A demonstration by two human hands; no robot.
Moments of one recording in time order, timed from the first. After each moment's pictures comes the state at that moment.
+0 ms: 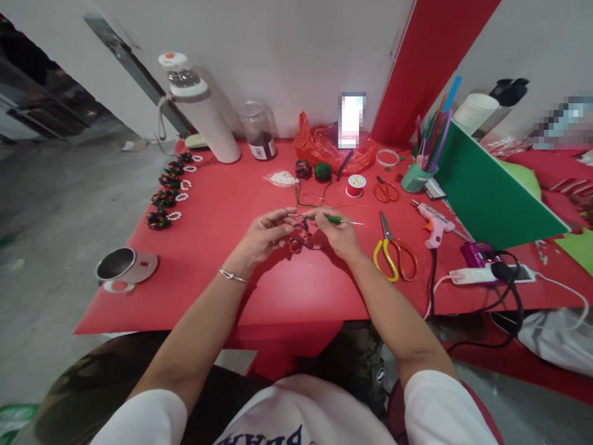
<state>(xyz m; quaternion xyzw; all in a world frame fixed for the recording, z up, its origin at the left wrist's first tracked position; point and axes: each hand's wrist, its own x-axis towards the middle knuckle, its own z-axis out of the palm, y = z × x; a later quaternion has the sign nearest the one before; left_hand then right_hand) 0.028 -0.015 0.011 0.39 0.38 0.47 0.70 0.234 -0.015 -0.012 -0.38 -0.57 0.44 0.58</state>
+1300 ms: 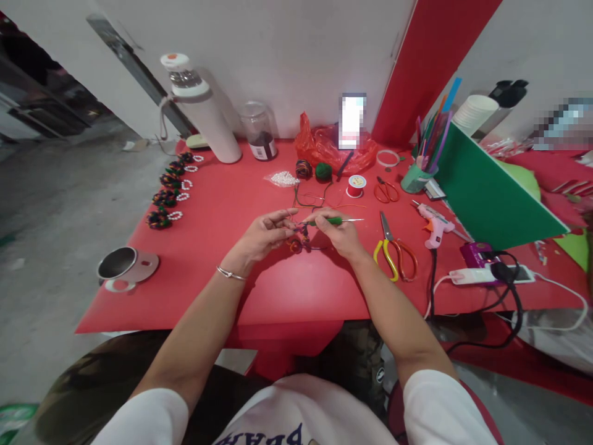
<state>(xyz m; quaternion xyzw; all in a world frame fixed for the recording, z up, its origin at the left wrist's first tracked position) 0.023 -0.011 0.012 0.41 0.39 0.43 0.70 0.241 -0.014 -0.005 -0.36 -0.60 0.45 0.55</state>
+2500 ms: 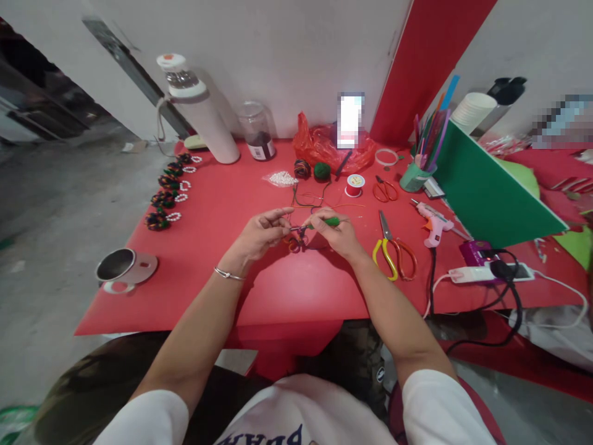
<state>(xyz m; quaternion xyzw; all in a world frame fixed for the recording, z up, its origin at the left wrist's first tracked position) 0.021 -0.008 0.008 0.43 0.41 0.44 0.67 0.243 -0.016 -0.003 -0.36 -0.64 0.42 0.53</state>
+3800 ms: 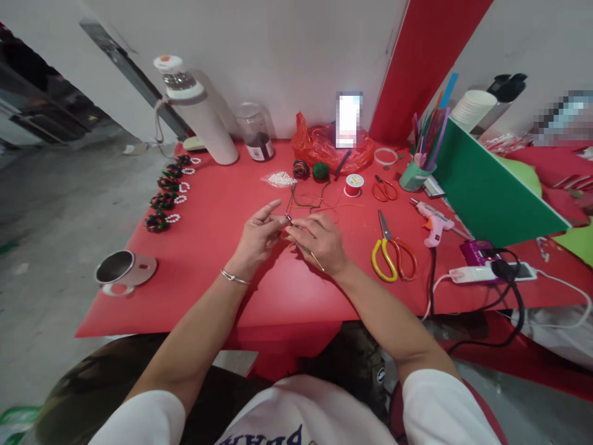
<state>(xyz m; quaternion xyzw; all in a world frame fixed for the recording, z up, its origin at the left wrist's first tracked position) 0.036 -0.012 0.007 0.29 0.40 0.56 0.67 0.219 -0.034 -0.009 -0.30 -0.82 -0.09 0.48</state>
